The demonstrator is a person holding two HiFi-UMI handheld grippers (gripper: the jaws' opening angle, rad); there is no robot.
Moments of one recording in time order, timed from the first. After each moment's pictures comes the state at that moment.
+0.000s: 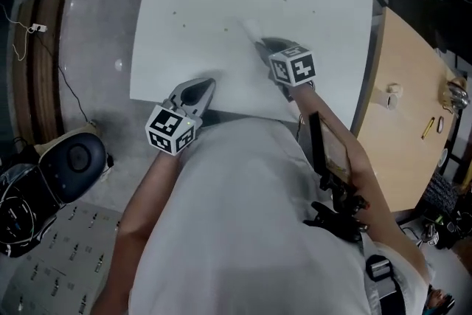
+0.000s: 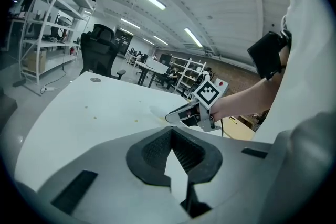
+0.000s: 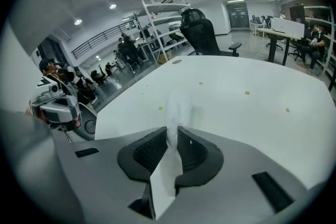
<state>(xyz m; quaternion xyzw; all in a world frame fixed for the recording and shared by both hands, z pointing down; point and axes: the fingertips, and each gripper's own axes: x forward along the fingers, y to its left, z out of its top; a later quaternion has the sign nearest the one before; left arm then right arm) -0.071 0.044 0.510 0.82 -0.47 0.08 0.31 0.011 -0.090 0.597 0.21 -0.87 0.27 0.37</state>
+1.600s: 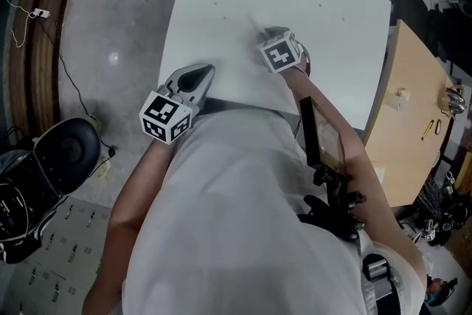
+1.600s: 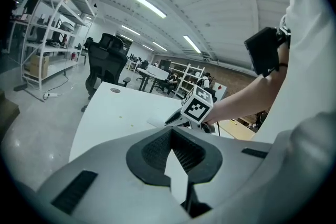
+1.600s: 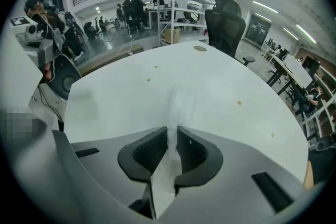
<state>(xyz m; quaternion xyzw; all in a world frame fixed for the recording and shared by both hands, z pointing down) -0.196 0.067 0.500 0.83 -0.48 0.06 0.29 -0.098 -0.078 0.627 0.22 -0.81 0.10 0.53</state>
